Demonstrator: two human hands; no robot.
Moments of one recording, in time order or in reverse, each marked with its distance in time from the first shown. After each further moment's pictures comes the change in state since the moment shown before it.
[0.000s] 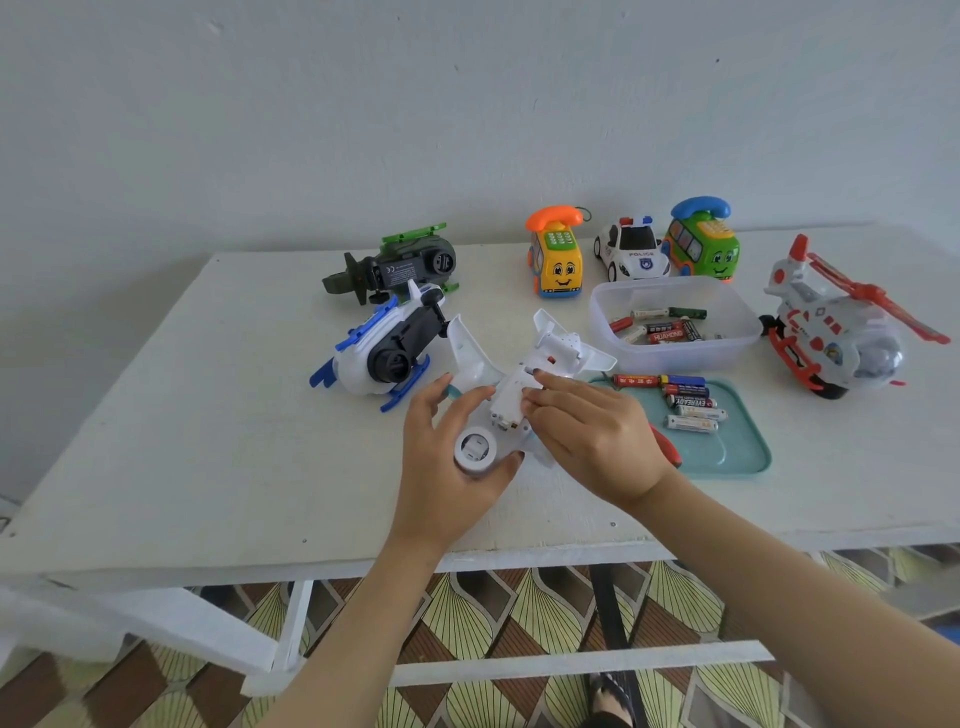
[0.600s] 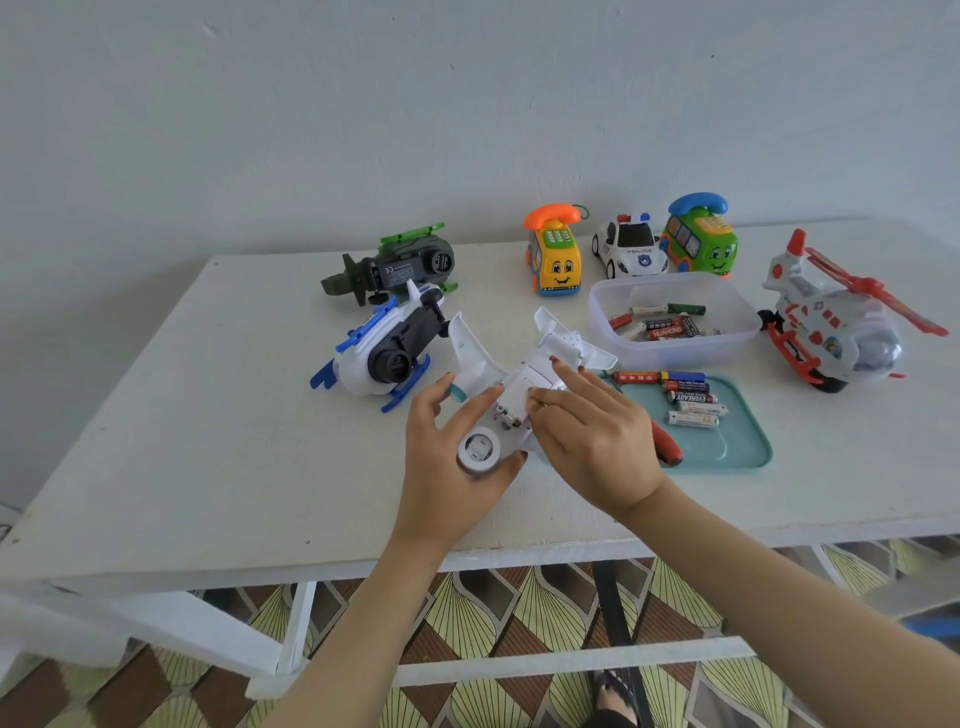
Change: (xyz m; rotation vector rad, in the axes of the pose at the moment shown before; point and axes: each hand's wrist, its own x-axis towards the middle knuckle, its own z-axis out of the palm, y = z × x) left_hand 0.000 0.000 -0.001 0.015 -0.019 0.003; right_hand -0.004 -0.013 0.005 -0.147 0.102 0.122
